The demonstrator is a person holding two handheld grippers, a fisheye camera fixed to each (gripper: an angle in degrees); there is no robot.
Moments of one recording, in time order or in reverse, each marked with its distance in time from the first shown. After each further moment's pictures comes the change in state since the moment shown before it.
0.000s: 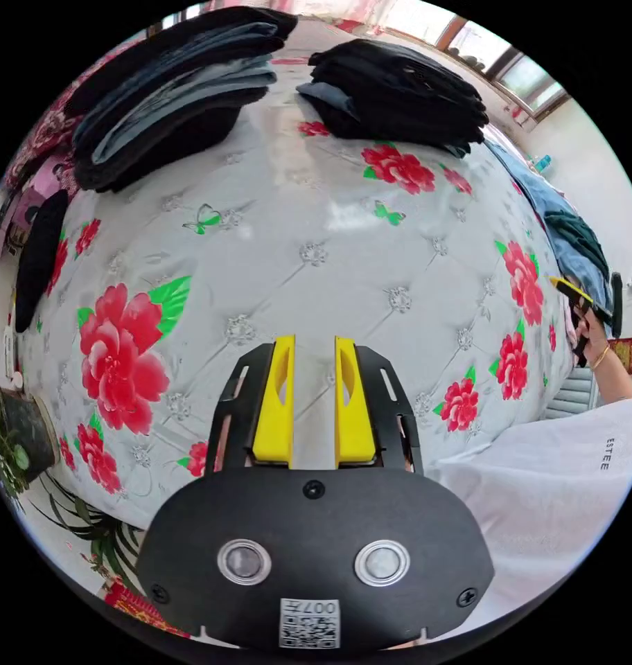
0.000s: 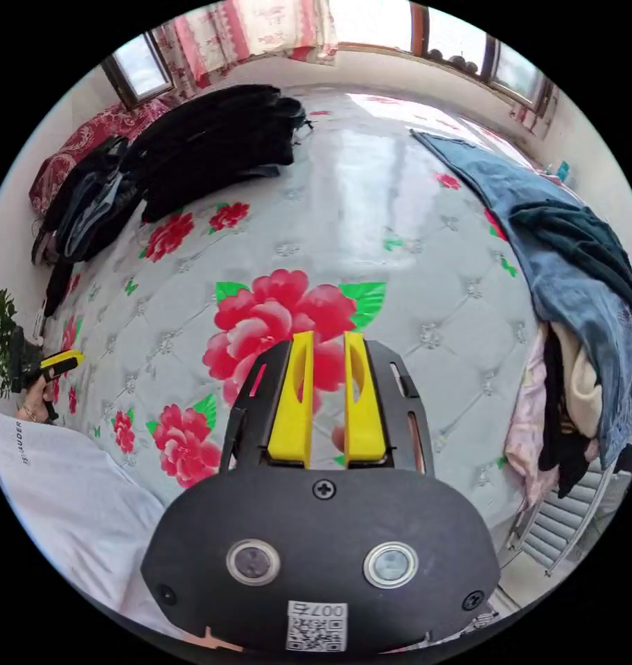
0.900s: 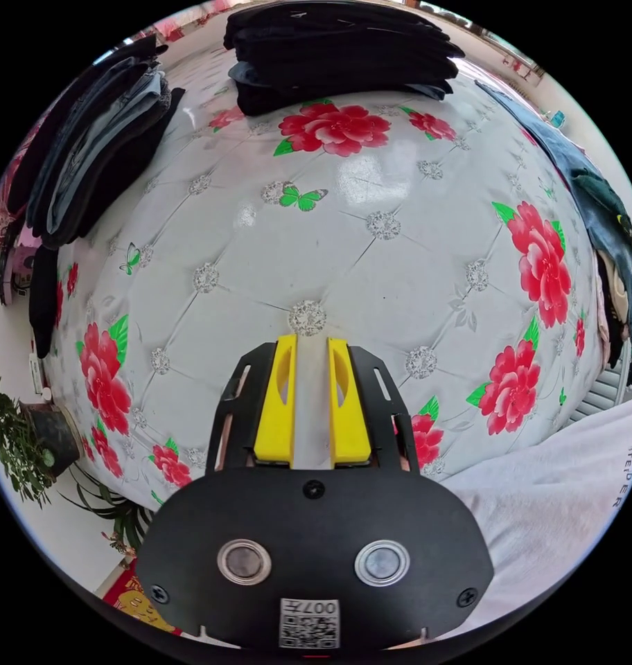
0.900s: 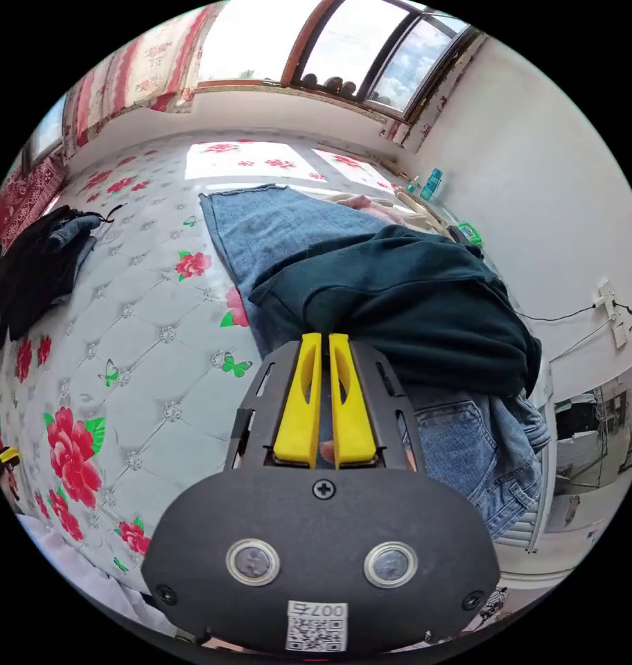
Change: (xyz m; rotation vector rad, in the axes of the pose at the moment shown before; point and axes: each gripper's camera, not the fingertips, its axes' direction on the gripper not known) left arm 0.120 -0.108 0.078 -0.103 -0.146 -0.013; right arm 0.224 -0.172 -0.067 0.156 0.350 0.106
